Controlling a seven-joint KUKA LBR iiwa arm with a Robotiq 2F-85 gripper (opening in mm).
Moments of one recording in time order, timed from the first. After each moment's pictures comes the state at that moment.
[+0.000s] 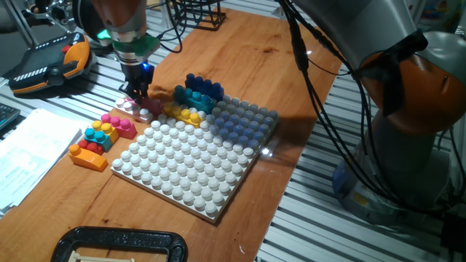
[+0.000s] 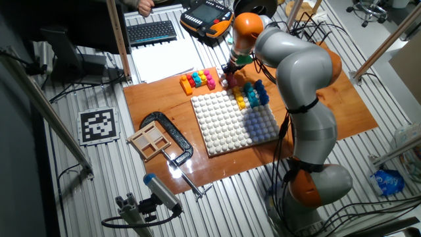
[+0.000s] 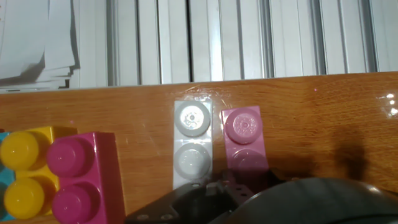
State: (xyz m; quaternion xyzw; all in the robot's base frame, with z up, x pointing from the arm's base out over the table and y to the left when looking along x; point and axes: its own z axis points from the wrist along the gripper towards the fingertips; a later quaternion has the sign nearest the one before) arm 0.709 0.006 0.047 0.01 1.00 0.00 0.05
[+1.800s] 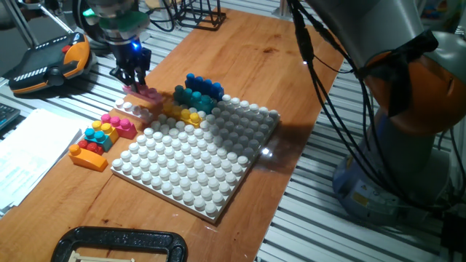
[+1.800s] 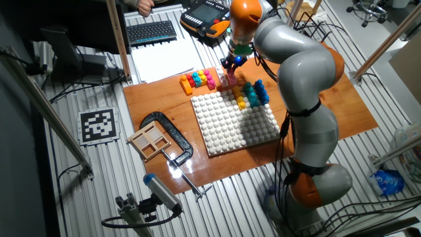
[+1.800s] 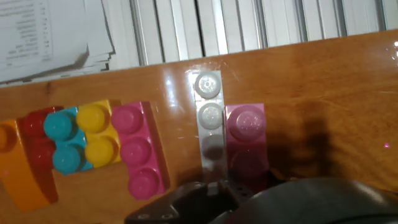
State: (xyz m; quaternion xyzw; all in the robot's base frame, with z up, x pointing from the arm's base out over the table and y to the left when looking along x) arm 0.675 0.031 0.128 0.06 1.00 -0.01 0.00
